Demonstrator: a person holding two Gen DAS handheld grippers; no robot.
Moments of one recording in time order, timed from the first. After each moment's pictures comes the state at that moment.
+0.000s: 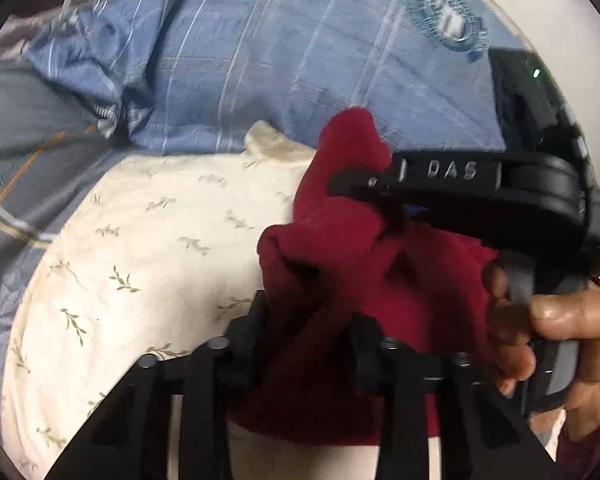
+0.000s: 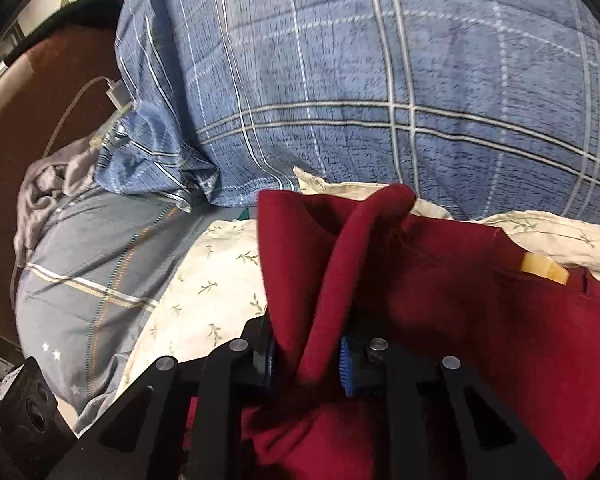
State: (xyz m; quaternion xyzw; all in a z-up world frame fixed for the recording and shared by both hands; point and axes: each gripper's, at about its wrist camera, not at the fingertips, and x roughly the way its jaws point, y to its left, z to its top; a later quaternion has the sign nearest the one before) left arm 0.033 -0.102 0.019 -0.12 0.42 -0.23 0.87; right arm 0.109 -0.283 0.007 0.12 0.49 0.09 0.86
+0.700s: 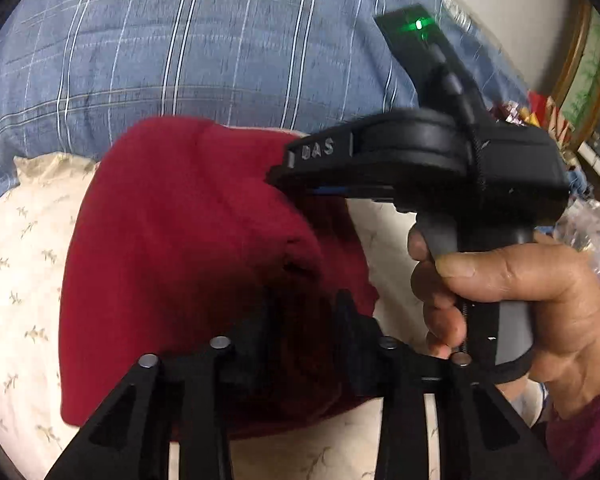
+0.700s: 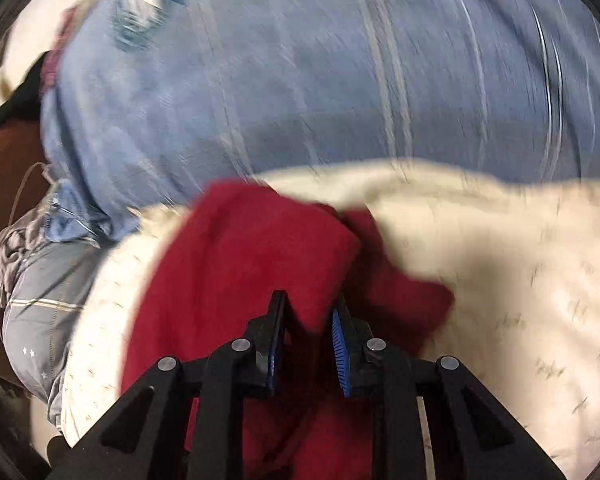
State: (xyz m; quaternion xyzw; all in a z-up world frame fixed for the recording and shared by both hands) left arm -0.065 -0.334 0.047 0.01 0.43 -0.37 0.82; right arm -0.015 -0.497 0.019 0.18 0.47 -0.07 0.86
